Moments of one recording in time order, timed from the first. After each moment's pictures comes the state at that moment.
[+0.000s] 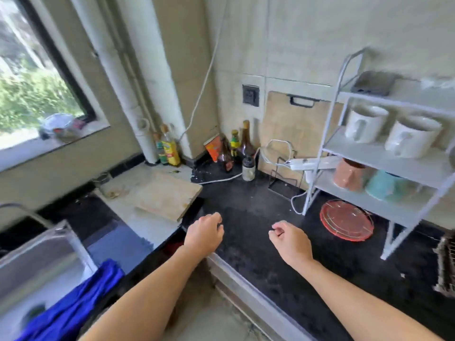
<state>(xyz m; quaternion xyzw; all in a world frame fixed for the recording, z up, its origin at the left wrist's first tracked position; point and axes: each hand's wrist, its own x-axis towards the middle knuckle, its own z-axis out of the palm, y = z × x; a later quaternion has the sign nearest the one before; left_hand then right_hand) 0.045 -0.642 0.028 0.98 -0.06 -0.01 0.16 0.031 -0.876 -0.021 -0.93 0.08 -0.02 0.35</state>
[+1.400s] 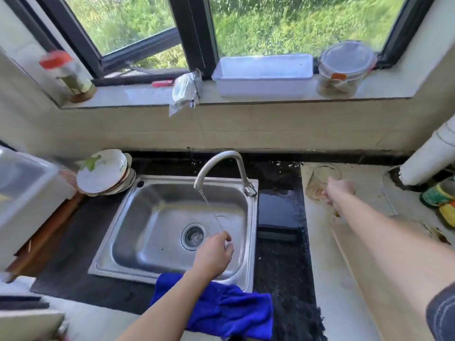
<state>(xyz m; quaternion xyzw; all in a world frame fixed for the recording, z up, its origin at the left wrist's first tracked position) 0.054 -0.163 -0.076 0.84 0.48 -0.03 0.24 0.395 -0.211 -0.076 -0.87 0.01 0.28 0.40</state>
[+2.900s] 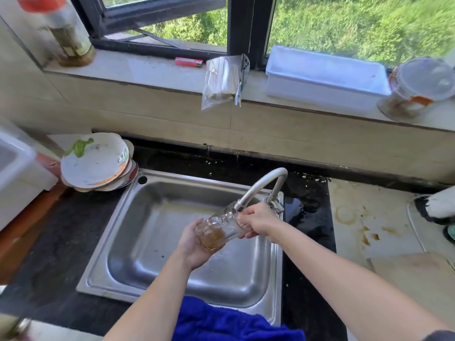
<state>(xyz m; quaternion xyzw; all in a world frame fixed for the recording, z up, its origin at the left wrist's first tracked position) -0.011 -0.006 -0.131 0.12 0.47 0.16 0.86 0.171 -0.060 -0.059 -0.75 -0.26 0.55 0.26</state>
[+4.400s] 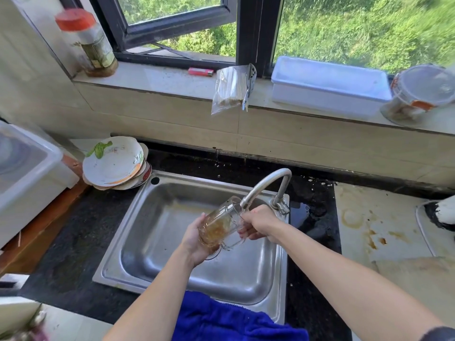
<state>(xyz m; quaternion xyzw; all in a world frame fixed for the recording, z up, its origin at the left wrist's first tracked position) -0.020 -0.012 -0.108 0.16 0.52 0.18 0.82 0.159 -0.067 -0.050 -0.73 -0.24 0.57 0.28</state>
